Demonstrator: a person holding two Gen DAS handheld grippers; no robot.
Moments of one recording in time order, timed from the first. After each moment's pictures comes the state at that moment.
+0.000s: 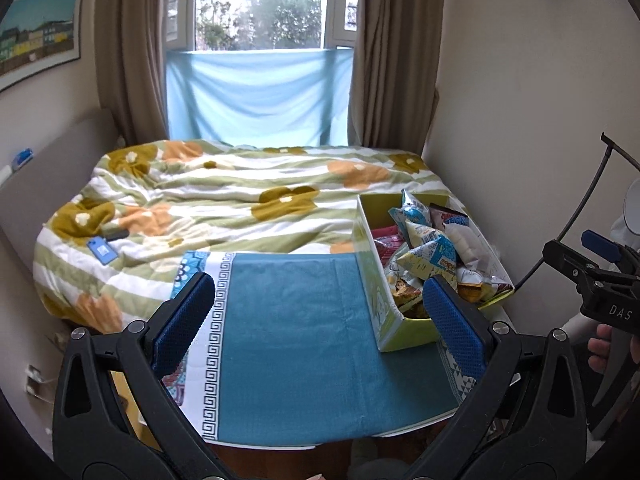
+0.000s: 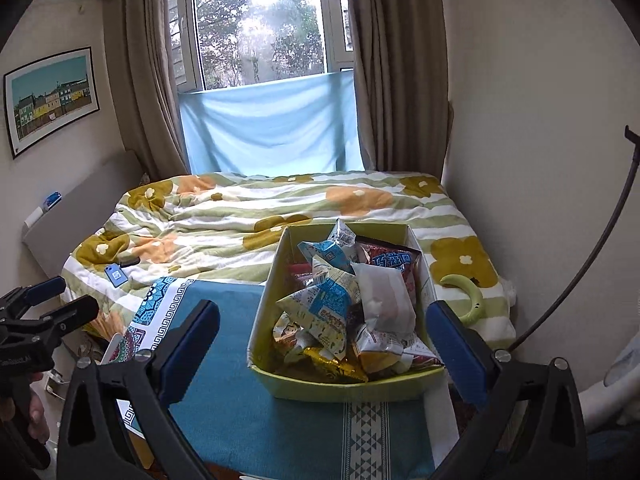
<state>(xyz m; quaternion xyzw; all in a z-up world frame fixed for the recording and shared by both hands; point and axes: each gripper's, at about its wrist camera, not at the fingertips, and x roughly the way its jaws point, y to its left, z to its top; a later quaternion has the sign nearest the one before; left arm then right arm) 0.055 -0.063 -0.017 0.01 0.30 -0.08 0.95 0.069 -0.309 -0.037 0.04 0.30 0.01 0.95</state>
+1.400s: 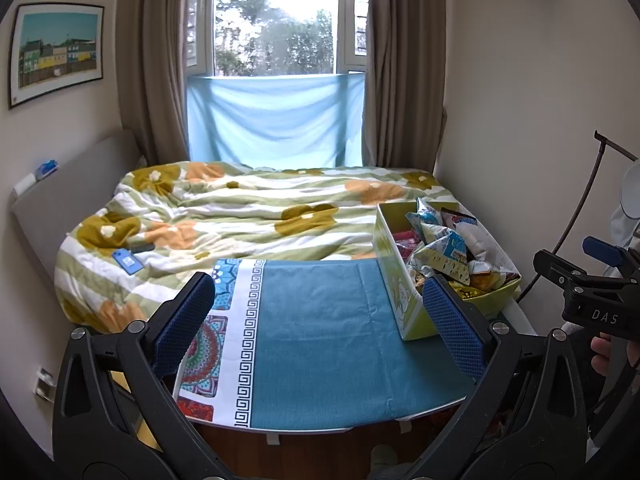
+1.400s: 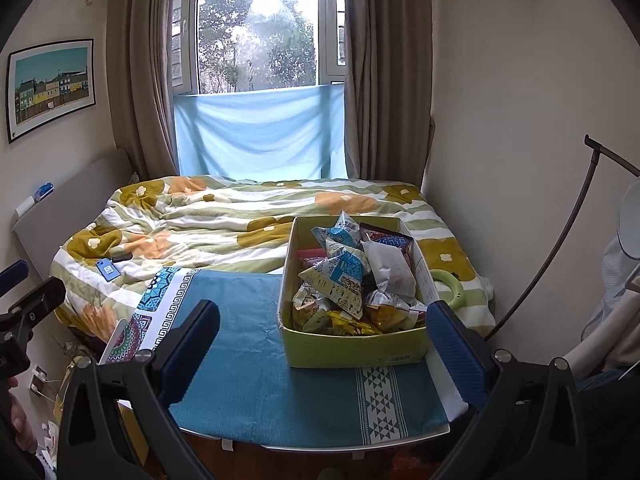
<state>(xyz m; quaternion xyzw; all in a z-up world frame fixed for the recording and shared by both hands) -0.009 -0.027 -0.018 0.02 0.26 -0.06 0.96 0.000 -0.245 -0.036 0.02 0.29 -0.04 0.96</state>
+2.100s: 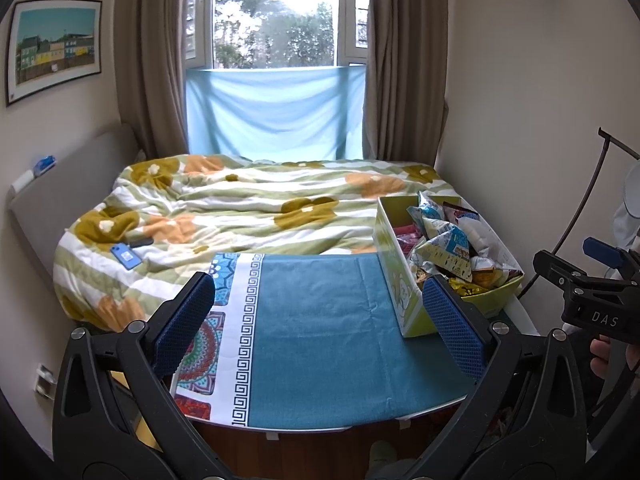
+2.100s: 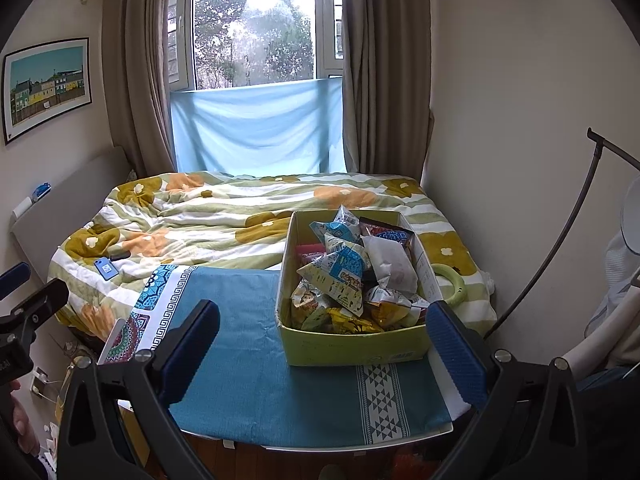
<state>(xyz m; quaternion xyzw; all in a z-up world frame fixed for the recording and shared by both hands) 0.002 -0.025 -0.023 0.01 0.27 -0.06 0.96 0.005 -0.246 -0.041 0.02 0.30 -0.04 0.95</state>
